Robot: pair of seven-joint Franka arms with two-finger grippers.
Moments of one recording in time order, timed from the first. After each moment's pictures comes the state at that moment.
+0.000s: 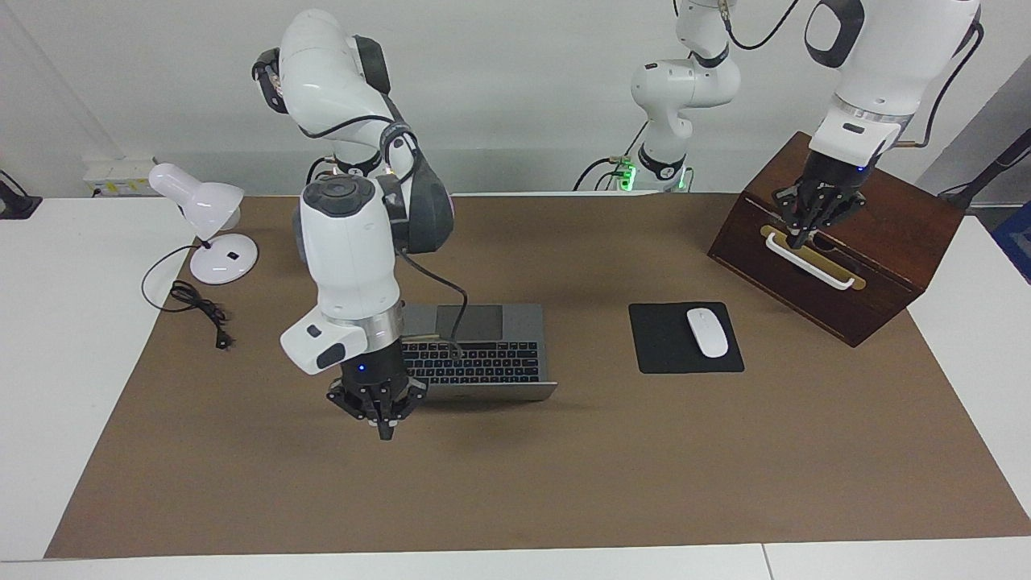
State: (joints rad) left arm -0.04 -0.08 -0.07 -1.80 -0.07 1.99 0.00; right arm 0.30 0.73 -0.04 -0.94 -0.10 2.03 0.38
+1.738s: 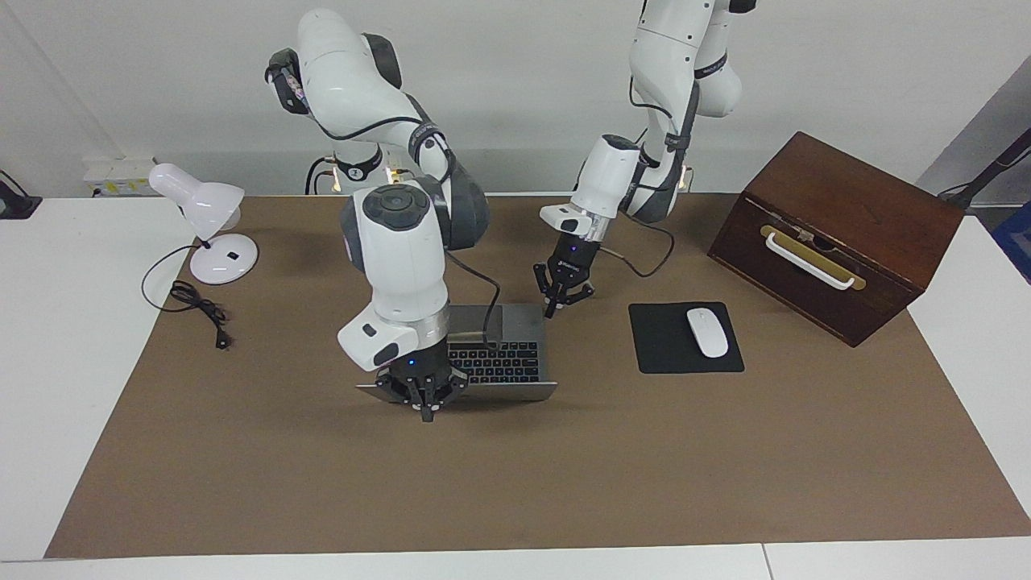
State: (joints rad) left arm -0.62 0.20 -0.07 -2.44 -0.12 3.30 0.02; right arm 0.36 0.73 -0.03 -1.00 -0.10 1.99 0.45
